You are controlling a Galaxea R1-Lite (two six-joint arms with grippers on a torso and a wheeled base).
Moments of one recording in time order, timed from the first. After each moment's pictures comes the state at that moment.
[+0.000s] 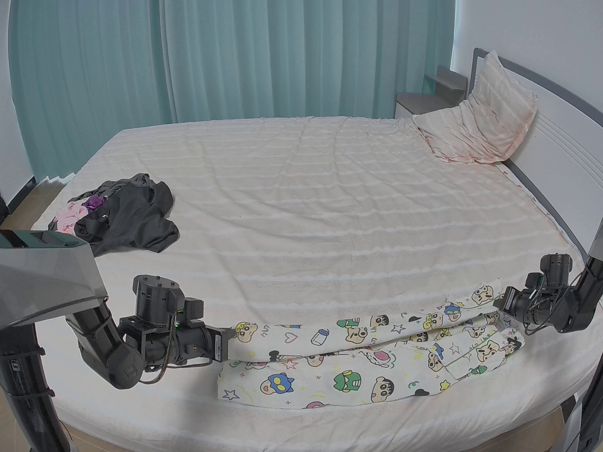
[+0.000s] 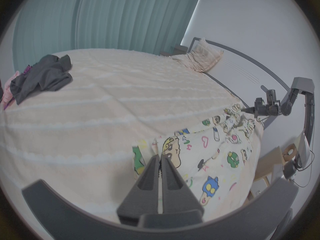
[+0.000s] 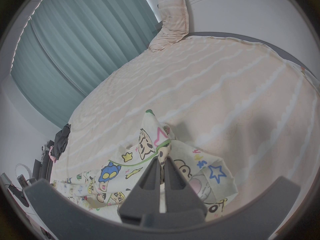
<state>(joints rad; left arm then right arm) -0.33 2.13 -0.48 -1.01 -0.22 -0.15 -0.22 2.16 -0.55 -0.90 0.27 0.33</state>
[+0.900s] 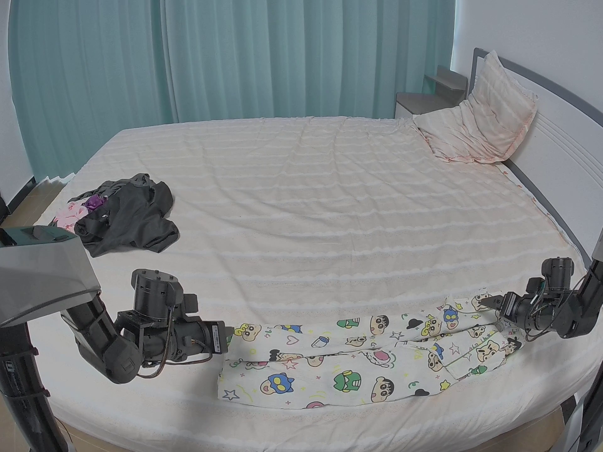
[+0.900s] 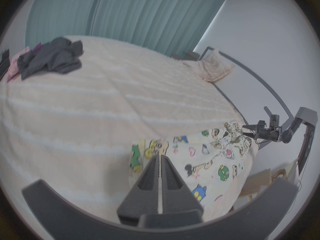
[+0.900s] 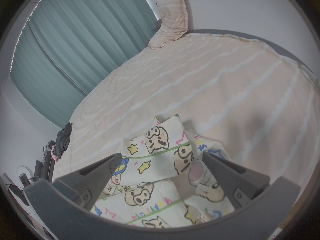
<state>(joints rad) -0.33 2.10 -0.51 -0.94 -0.22 -0.34 -0.21 2.11 -0.48 -0.90 0.27 0.35</state>
